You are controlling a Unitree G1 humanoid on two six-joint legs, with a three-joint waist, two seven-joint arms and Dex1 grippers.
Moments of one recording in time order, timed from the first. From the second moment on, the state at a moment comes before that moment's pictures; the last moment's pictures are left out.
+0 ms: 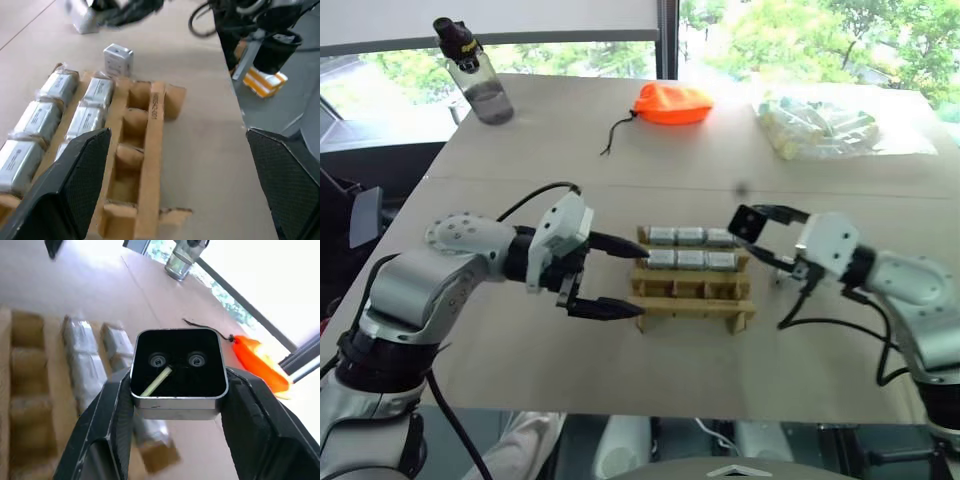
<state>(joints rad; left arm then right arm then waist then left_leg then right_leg) -0.48 0.92 -0.07 -0.29 -0.70 0.62 -1.34 -0.24 -0.60 0.09 -0.39 0.14 0.06 0.82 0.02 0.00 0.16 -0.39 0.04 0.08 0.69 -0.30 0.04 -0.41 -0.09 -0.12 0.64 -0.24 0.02</state>
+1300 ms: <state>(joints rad) -0.78 0.68 -0.28 0.11 -0.37 0.47 -1.48 -0.61 -0.58 0.40 -0.04 -0.62 -0.73 0.50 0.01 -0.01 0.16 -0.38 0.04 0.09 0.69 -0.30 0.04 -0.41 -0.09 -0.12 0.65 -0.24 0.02</state>
